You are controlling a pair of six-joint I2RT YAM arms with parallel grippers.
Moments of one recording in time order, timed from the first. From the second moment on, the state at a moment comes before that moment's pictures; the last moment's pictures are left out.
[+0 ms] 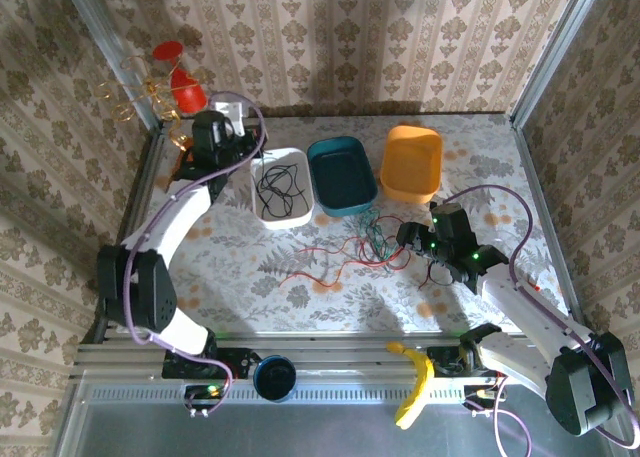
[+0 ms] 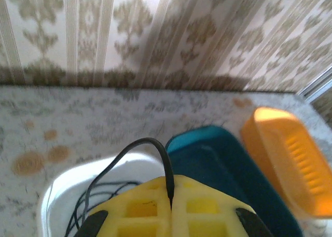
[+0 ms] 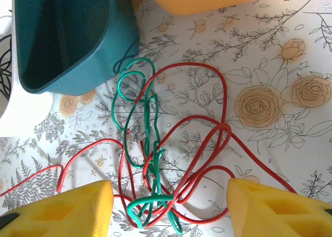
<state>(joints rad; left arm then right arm) -0.27 1.60 1.22 -0.01 0.27 -0.30 0.34 1.00 0.58 -0.34 -0.04 0.65</state>
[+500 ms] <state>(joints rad) -0.38 1.86 1.19 -0.05 0.24 -0.29 0.34 1.00 0.58 -0.36 -0.04 0.63</state>
